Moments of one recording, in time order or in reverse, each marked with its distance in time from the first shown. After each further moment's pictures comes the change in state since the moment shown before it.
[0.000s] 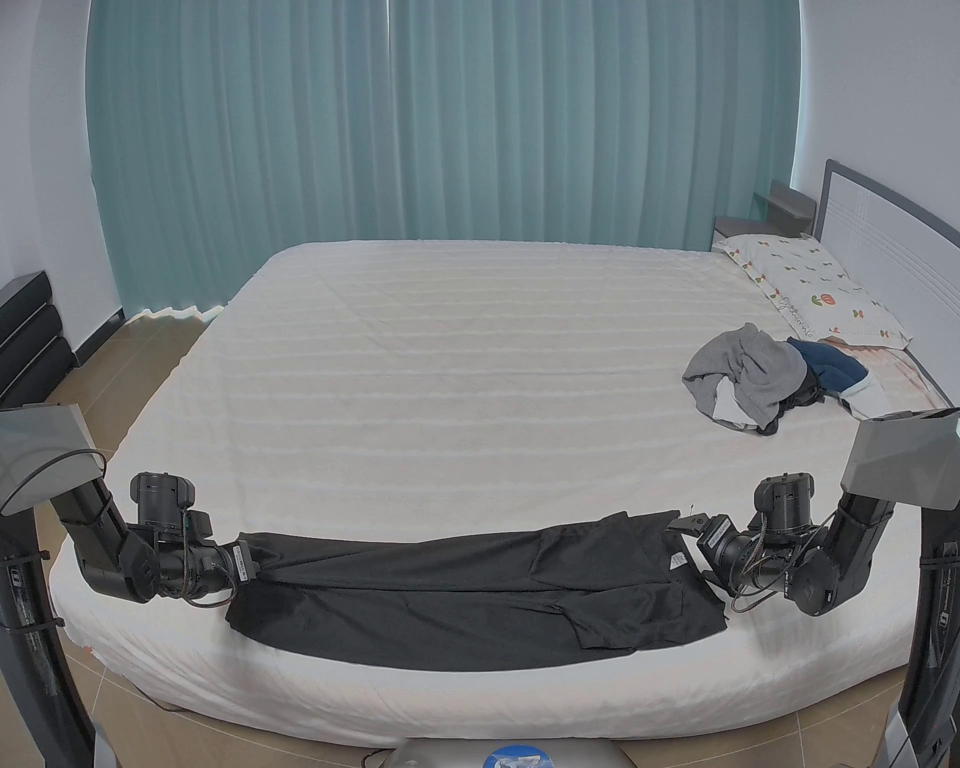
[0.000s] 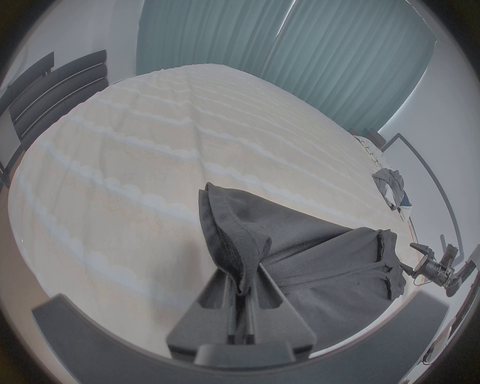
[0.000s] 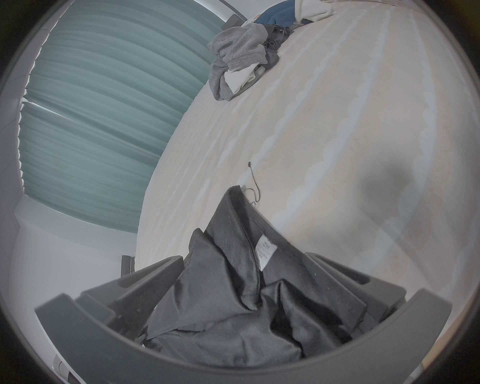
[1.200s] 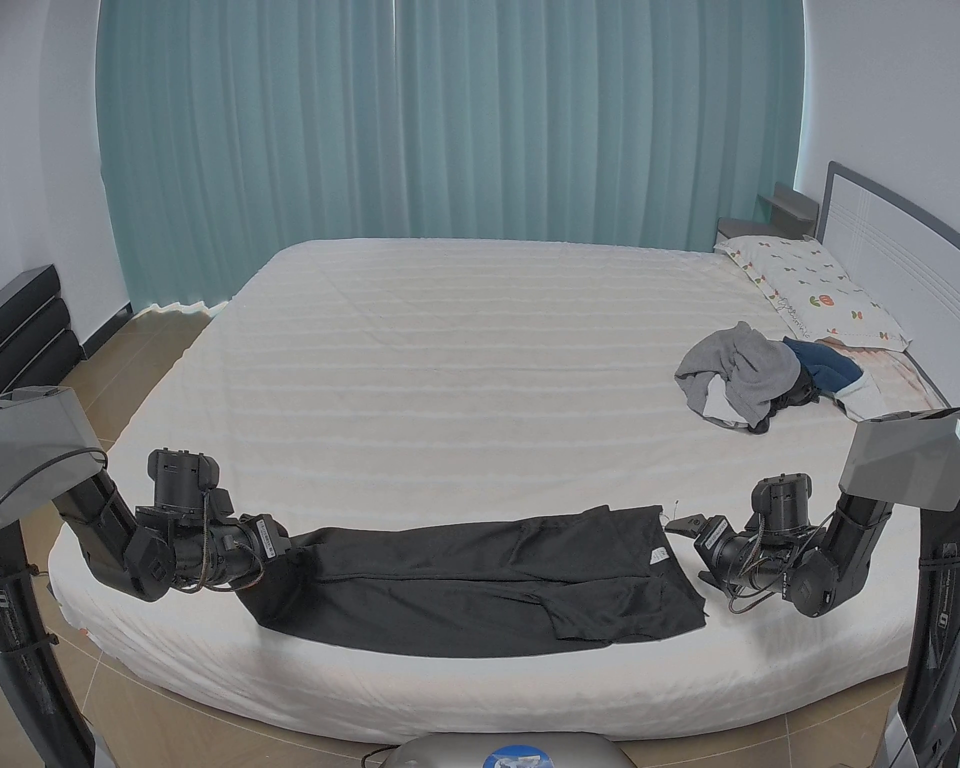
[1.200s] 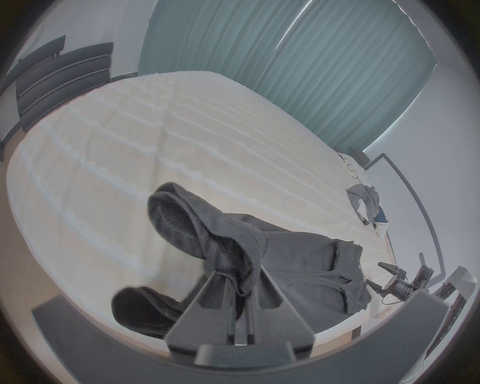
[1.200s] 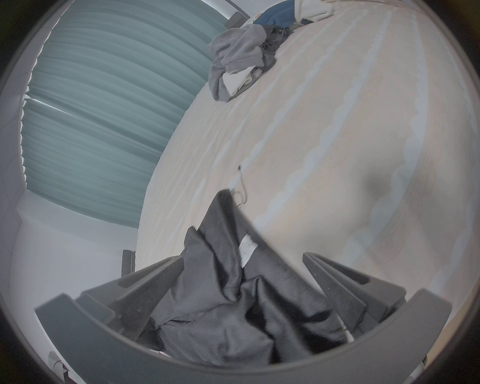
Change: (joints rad) left arm -0.161 -0.125 0.002 0.004 0.020 -0.234; right arm 0.000 0.000 0.000 0.000 0.000 0.001
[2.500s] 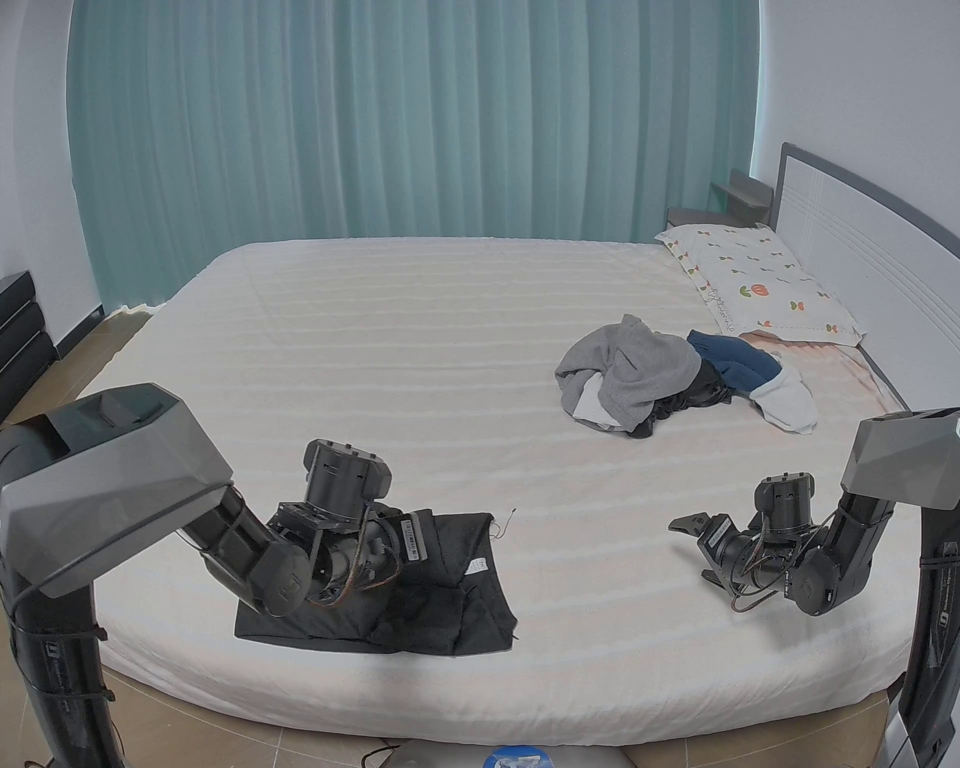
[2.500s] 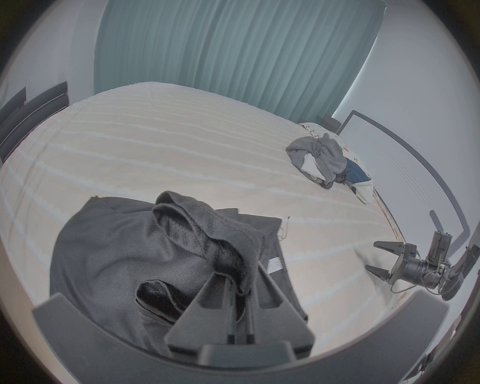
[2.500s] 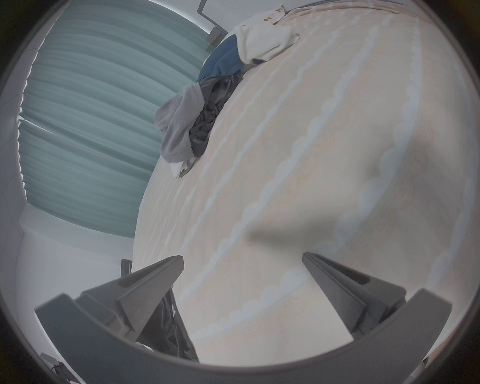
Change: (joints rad) left arm -0.424 0.133 -0.297 0.117 0.334 -0.042; right arm 0.000 0.000 -0.001 0.000 0.000 0.001
